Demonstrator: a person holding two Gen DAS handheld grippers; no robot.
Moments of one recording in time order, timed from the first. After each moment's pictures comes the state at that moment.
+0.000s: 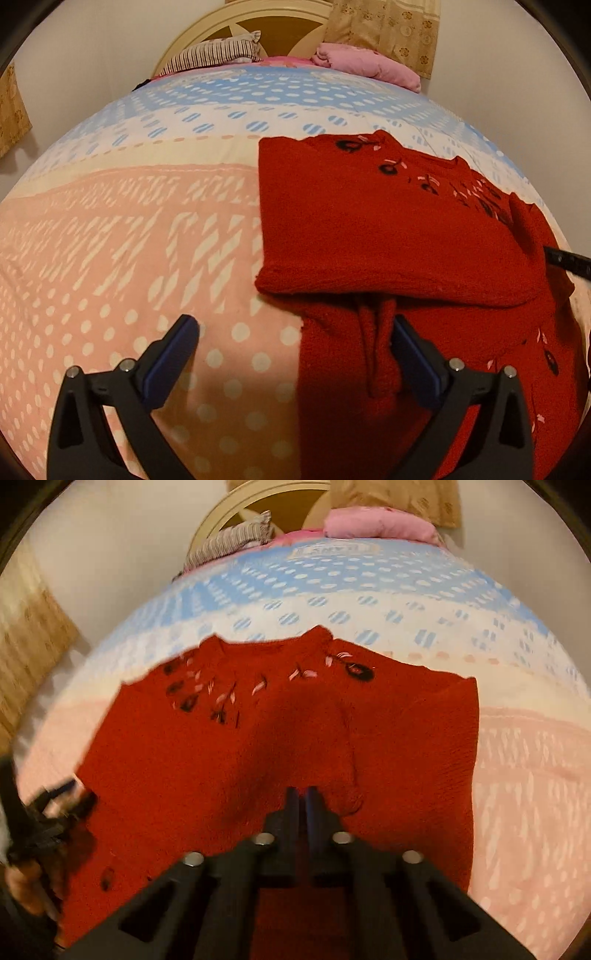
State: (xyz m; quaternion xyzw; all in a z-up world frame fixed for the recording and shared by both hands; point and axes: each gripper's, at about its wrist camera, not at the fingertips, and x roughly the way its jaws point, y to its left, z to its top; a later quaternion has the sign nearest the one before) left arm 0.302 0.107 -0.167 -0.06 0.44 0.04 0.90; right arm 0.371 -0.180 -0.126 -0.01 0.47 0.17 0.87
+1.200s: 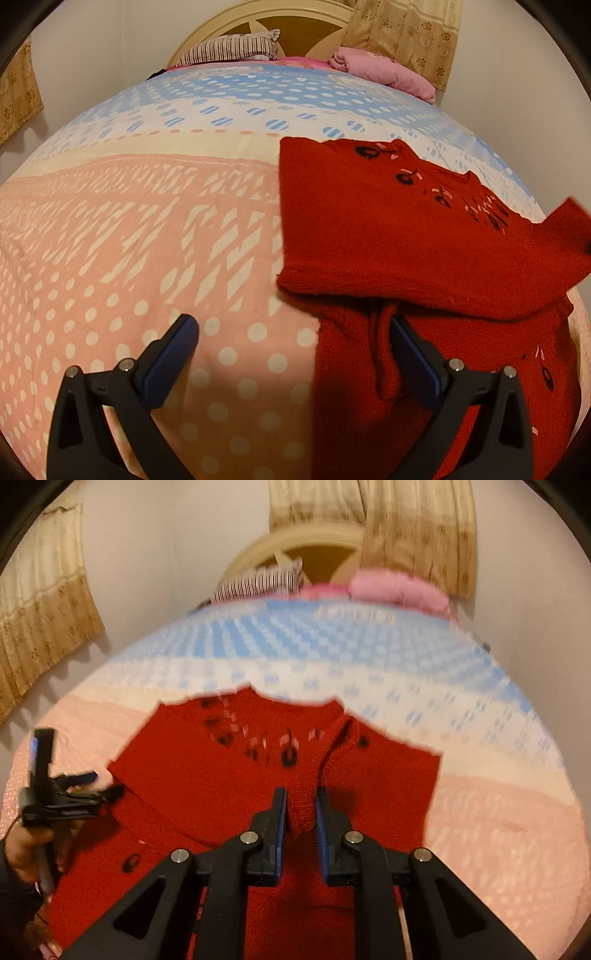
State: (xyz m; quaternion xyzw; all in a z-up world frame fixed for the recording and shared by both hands) left arm 0.302 0.120 -0.168 -0.10 0.44 0.05 0.89; right arm 0.313 -0.188 -0.048 -0.05 0.35 0.19 0.92
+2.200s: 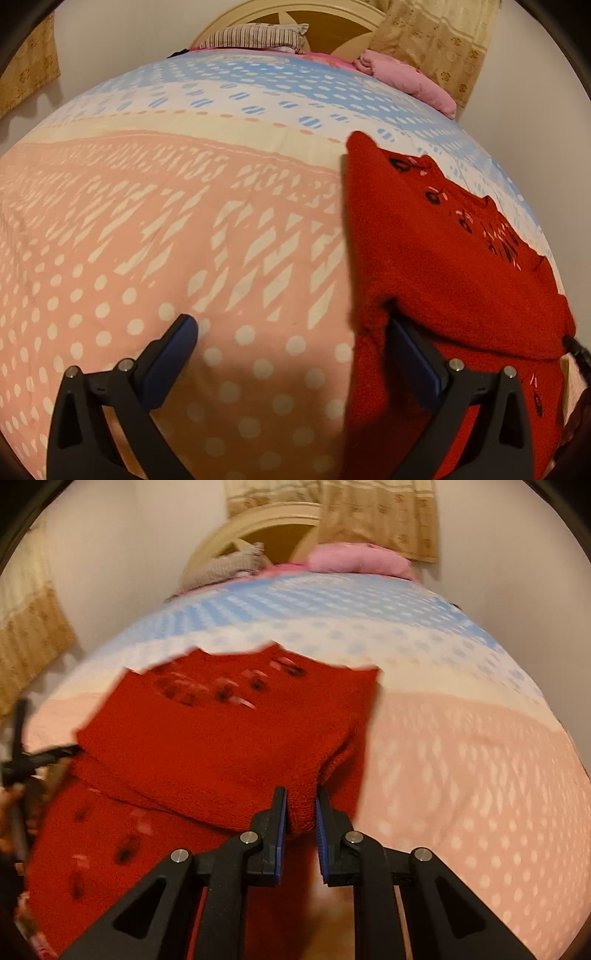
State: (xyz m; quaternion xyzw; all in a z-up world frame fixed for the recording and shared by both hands) left arm 0.305 0.149 -0.172 -0.15 0.45 0.08 0.88; right arm 0.301 -0.255 -0.120 -0.02 0.40 0.13 0.91
